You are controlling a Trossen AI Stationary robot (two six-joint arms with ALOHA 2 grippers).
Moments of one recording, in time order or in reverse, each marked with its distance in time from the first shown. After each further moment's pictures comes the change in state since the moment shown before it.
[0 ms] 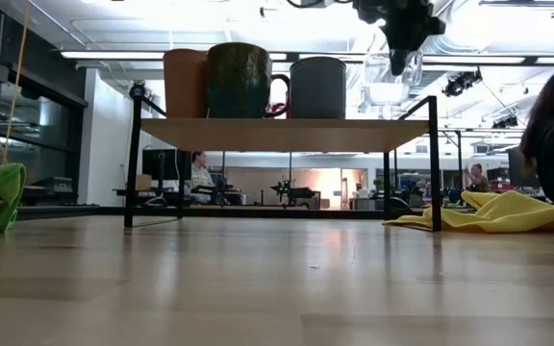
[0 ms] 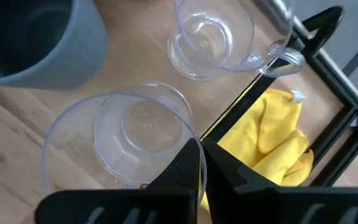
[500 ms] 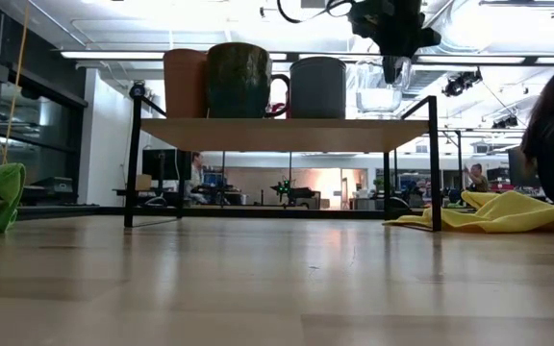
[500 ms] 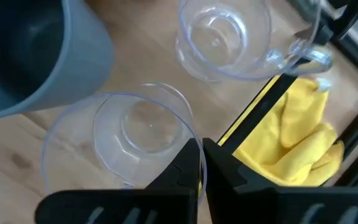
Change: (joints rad) left arm 0.000 0.000 0.000 0.000 0.001 0.000; right arm -0.057 0.035 0.000 0.034 -0.091 0.031
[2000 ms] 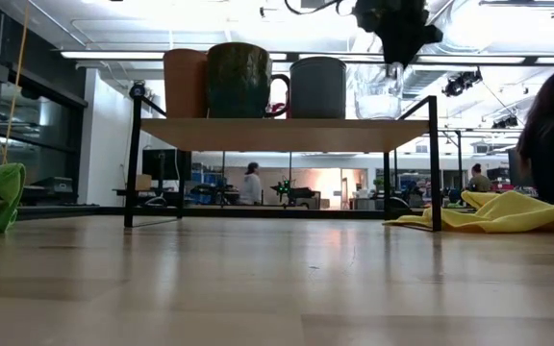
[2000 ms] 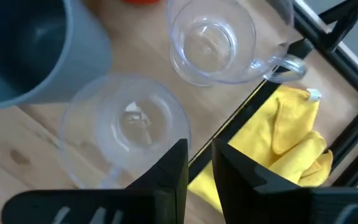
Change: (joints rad) left arm 0.000 0.000 0.000 -0.001 0.001 -0.023; right arm -0.028 -0.034 0.000 0.002 -0.006 -0.052
